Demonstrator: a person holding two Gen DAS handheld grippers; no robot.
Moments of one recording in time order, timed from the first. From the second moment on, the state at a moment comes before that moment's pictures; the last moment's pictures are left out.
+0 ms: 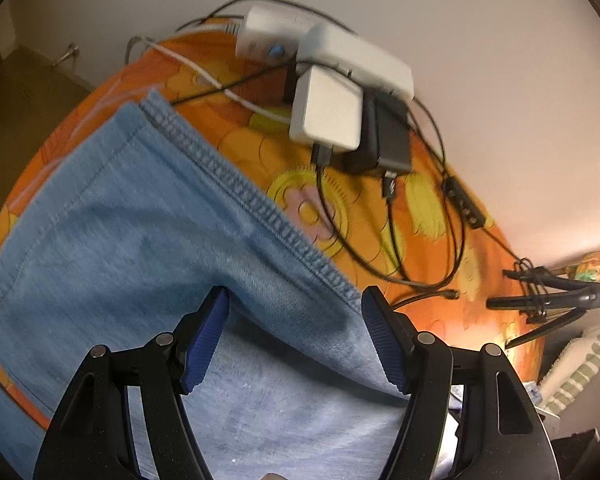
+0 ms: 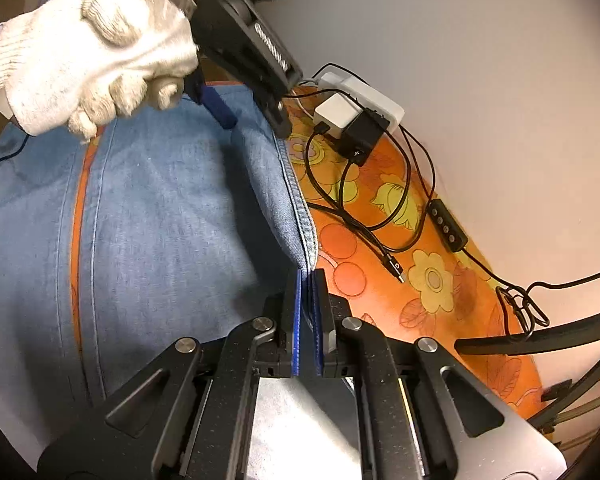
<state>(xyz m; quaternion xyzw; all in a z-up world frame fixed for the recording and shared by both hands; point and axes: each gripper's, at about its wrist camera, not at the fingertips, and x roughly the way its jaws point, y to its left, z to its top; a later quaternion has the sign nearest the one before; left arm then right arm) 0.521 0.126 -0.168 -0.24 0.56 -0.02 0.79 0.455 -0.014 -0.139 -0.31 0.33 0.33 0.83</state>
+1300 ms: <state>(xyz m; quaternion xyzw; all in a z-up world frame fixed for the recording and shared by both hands) 0.292 0.164 -0.107 -0.27 0.41 -0.06 0.87 0.250 0.003 -0.077 -0.30 0.32 0.41 0.80</state>
